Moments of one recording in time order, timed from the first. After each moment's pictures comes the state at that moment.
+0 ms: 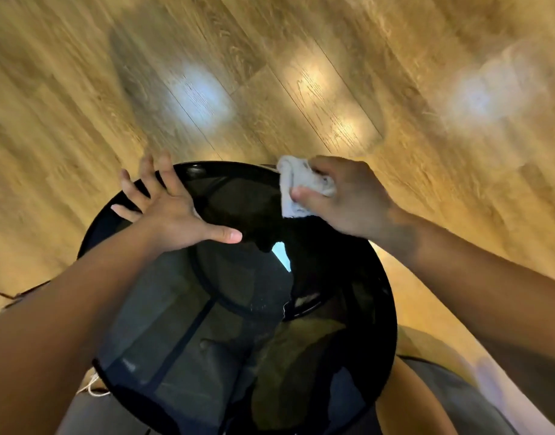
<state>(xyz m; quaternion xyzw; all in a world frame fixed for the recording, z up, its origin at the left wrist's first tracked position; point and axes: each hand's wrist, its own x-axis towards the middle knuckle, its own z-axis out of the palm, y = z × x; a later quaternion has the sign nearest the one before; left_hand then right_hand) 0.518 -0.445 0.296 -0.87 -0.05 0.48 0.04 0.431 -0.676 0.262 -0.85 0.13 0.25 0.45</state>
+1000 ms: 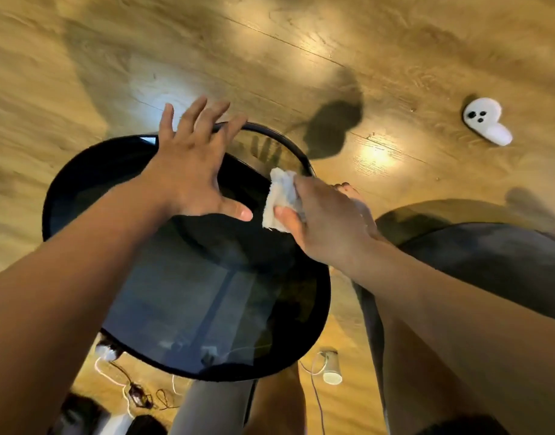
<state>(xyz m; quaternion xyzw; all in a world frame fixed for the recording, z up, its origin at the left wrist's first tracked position) 0.422 -0.606 0.283 -0.71 0.55 0.38 0.21 0.208 -0.673 0.282 -0.81 0.33 0.24 0.41</state>
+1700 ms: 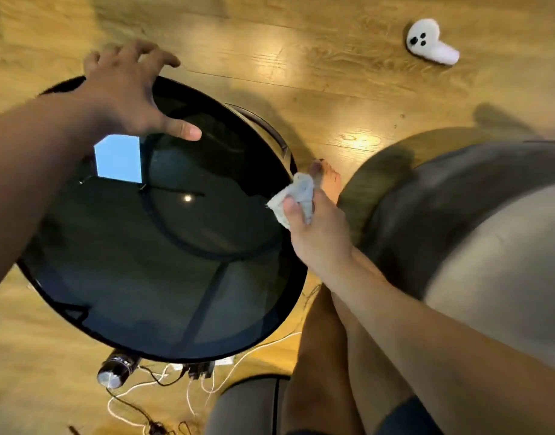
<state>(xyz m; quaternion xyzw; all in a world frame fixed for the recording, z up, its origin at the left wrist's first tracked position) 0.417 -0.604 0.276 -0.73 0.57 0.30 0.22 0.098 -0.529 0.277 -0.59 0.63 0.07 0.50</state>
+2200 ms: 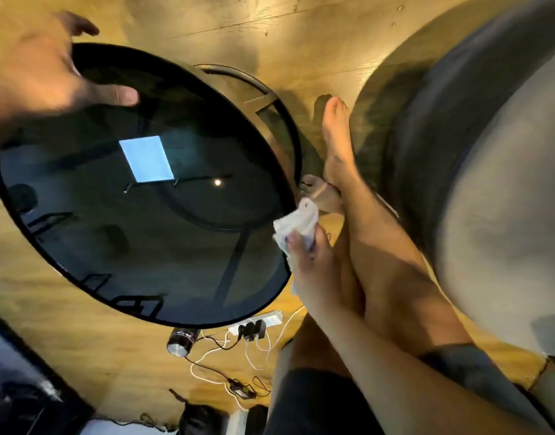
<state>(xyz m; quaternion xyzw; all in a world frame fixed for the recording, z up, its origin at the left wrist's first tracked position) 0.410 -0.624 0.286 -0.73 0.53 0.39 0.20 0.061 -0.397 0.297 -0.30 0.72 -0.07 0.62</state>
